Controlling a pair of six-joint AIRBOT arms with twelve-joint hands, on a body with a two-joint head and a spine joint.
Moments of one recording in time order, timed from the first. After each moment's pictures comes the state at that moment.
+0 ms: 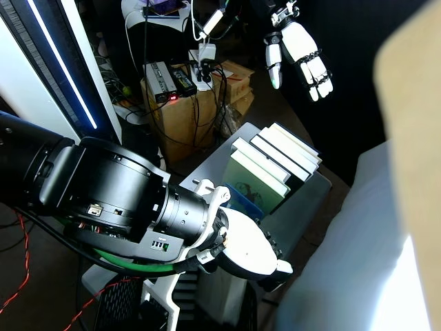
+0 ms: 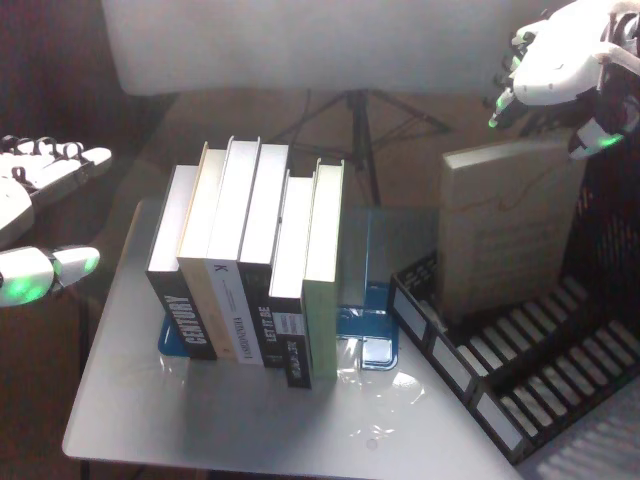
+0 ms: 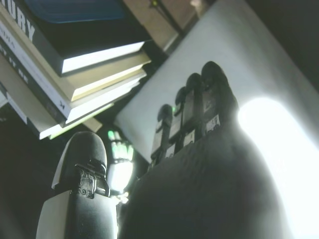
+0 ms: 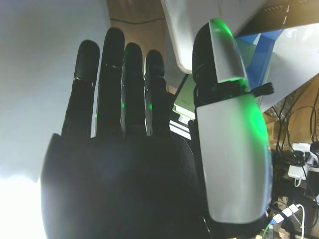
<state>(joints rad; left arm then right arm) 0.86 -1.01 1.32 -0.29 -0.89 0.69 -0.22 -1.31 1.66 -2.72 0.25 1.17</state>
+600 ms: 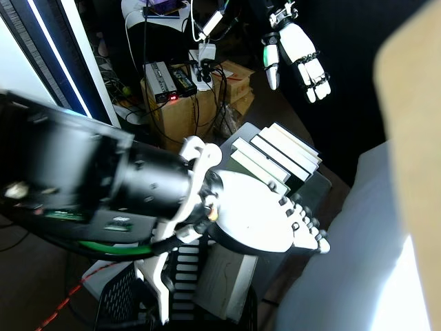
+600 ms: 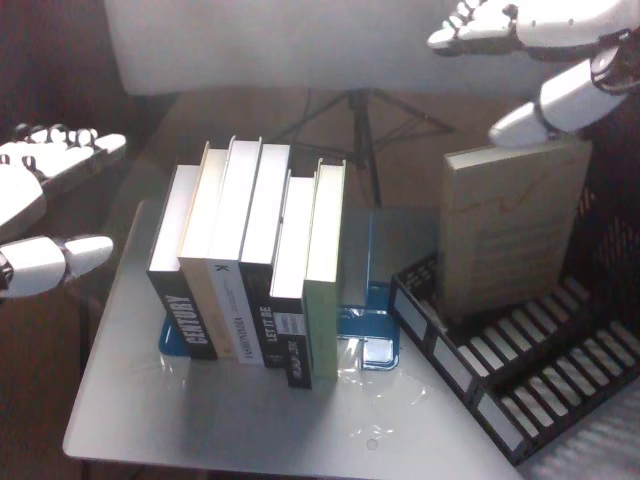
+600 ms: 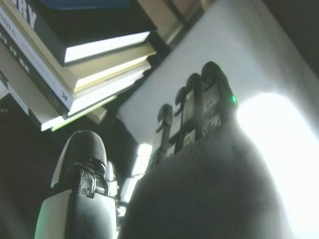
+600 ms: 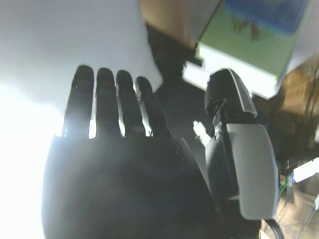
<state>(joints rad) 0.82 -1.01 1.32 -0.24 -0.93 0.64 -0.12 -1.14 1.48 -1.79 0.30 0.60</state>
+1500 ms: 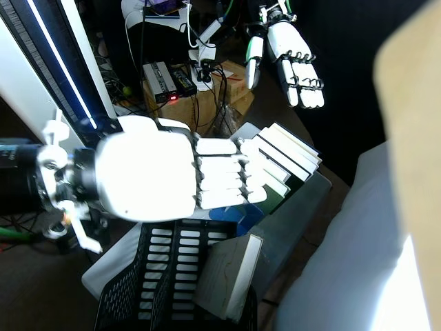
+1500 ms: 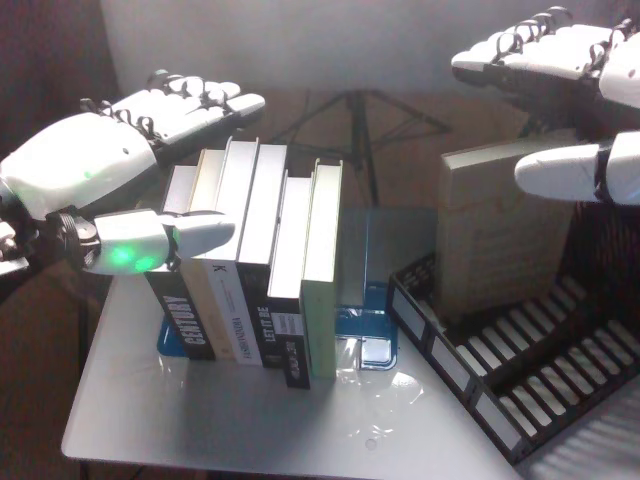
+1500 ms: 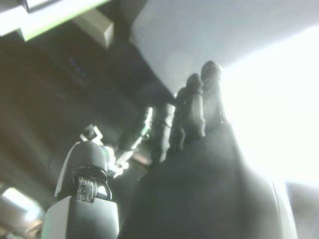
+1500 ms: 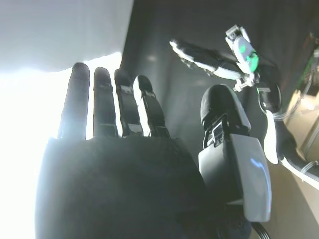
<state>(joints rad) 0.61 -1.04 1.29 0.13 -0.97 0.50 -0.54 -0.88 1.17 -0.44 0.67 -0.29</state>
